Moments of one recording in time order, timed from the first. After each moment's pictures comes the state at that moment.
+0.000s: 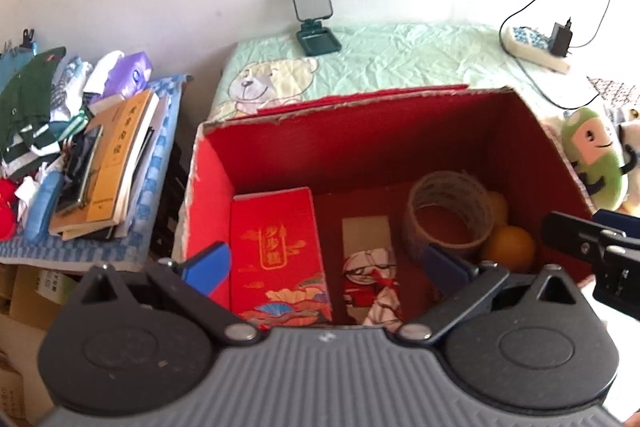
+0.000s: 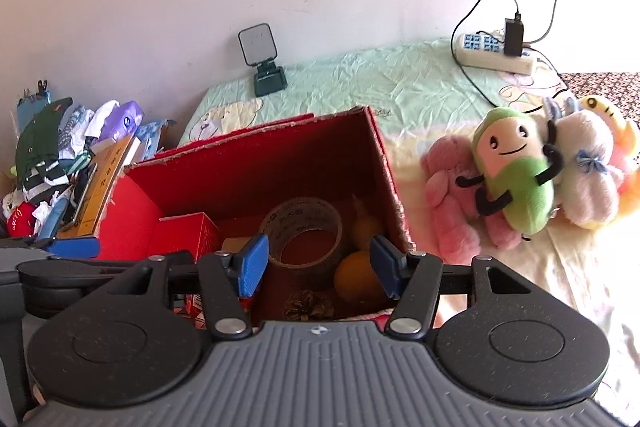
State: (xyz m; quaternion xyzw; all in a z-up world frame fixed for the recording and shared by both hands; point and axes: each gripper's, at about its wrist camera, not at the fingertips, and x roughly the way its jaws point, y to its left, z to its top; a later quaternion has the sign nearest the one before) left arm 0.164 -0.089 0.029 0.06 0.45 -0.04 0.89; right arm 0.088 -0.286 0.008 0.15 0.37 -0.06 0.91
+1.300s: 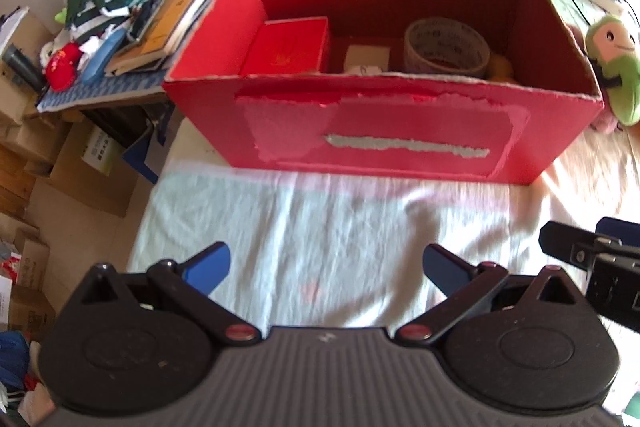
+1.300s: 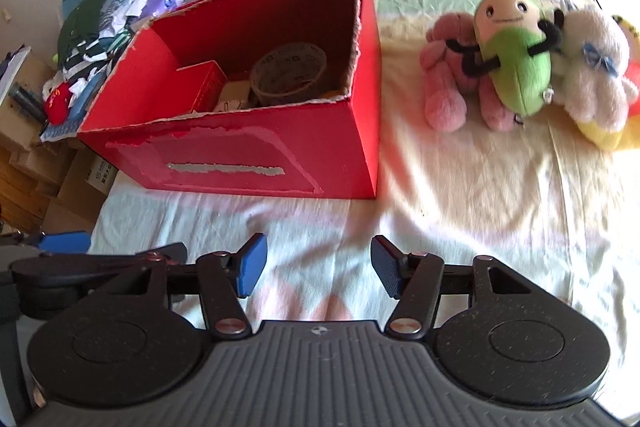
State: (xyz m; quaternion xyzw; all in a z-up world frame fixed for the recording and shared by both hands) left arm 0.058 -0.148 -0.016 0.03 0.54 0.10 0.83; right arm 0.023 -0.327 -0.037 0.13 0.49 0.06 0.86
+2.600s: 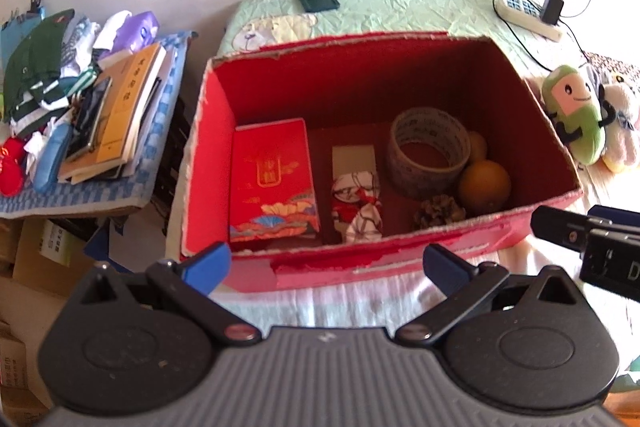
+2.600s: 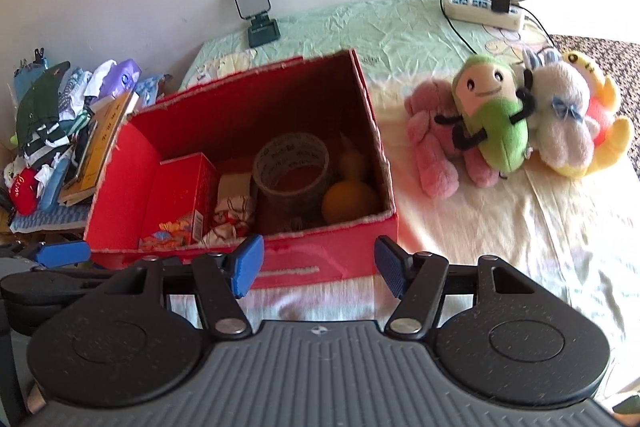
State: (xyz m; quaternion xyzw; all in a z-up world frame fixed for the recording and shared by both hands) left arm 0.119 -0.093 0.033 0.06 0.50 -0.03 0.87; right arm 0.058 -0.289 0.013 0.15 0.44 -0.05 0.88
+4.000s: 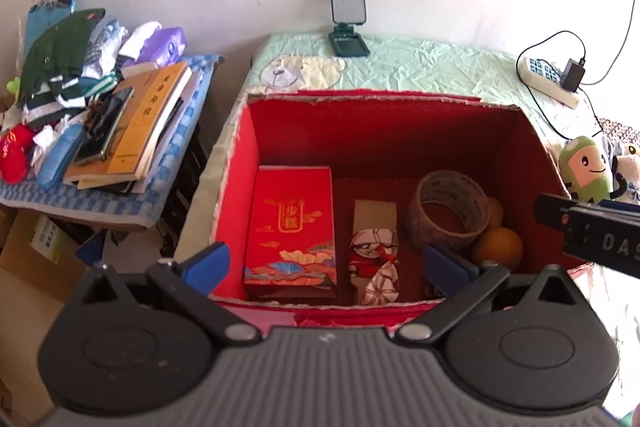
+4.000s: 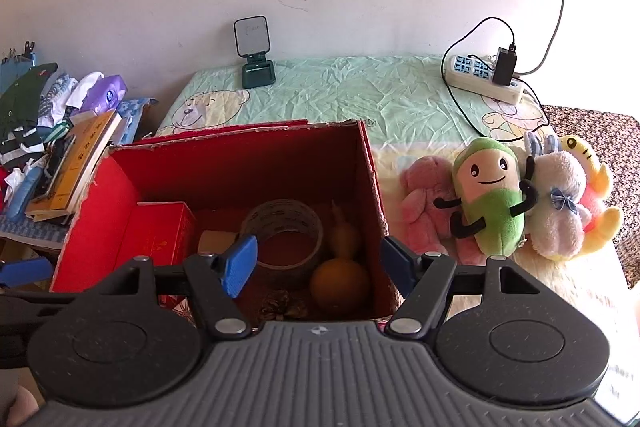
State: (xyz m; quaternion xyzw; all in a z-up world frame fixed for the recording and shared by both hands) left arm 0.129 -0.070 0.038 0.00 0.43 -0.01 0.90; right arm 0.097 -0.273 0.021 0.07 0.39 -0.08 0.91
